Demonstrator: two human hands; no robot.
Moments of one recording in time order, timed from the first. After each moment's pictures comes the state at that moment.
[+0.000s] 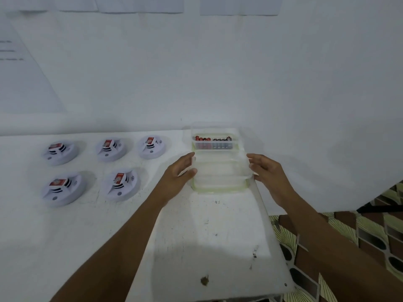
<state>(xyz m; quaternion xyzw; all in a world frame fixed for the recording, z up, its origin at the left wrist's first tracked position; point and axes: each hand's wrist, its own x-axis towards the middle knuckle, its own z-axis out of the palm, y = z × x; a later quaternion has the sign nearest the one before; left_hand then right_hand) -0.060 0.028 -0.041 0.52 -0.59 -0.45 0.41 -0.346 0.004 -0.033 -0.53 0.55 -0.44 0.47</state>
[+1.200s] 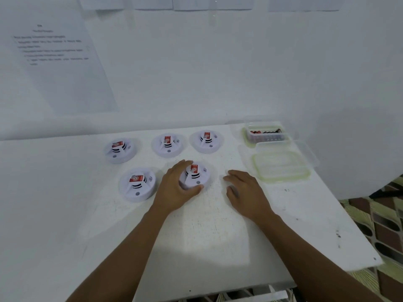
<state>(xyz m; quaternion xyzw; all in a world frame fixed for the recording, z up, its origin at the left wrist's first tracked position) 0.141 0.075 -0.065 0.57 -0.69 -0.23 0.38 -0.099 0.079 -0.080 -0.78 0.56 -0.24 0.09</state>
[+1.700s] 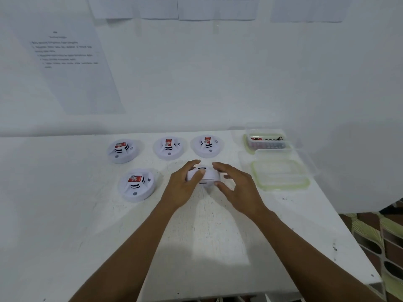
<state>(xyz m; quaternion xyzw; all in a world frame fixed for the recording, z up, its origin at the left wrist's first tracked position) 0.106 0.072 -0.042 0.57 -0.63 -0.33 0.41 -0.089 0.069 -0.041 -0.79 0.44 -0.38 0.21</state>
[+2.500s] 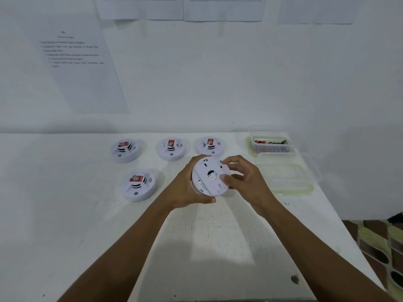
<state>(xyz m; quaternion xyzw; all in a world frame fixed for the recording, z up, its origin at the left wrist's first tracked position) 0.107 0.069 -0.030 0.44 -0.71 -0.38 0.40 -0.097 0.065 0.002 -0.59 0.45 -0.41 0.52</state>
